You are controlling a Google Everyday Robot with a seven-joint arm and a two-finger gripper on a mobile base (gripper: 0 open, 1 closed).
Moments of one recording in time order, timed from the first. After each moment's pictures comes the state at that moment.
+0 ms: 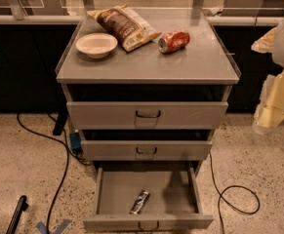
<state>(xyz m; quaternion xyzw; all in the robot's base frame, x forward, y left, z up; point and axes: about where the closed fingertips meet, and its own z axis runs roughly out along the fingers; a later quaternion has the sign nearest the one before) 0.438 -0.217 0.976 -0.60 0.78 -0.03 0.16</state>
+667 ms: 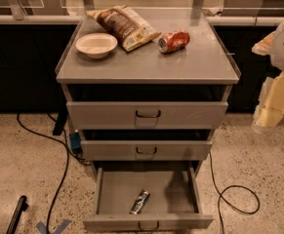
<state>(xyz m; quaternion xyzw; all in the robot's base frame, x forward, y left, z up) 0.448 -0.227 0.965 -0.60 0.78 -0.04 0.16</state>
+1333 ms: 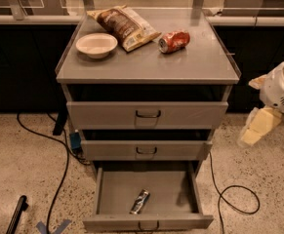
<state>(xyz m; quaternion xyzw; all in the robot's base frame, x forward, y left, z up) 0.493 -0.270 0.849 -0.54 0.82 0.01 0.20</state>
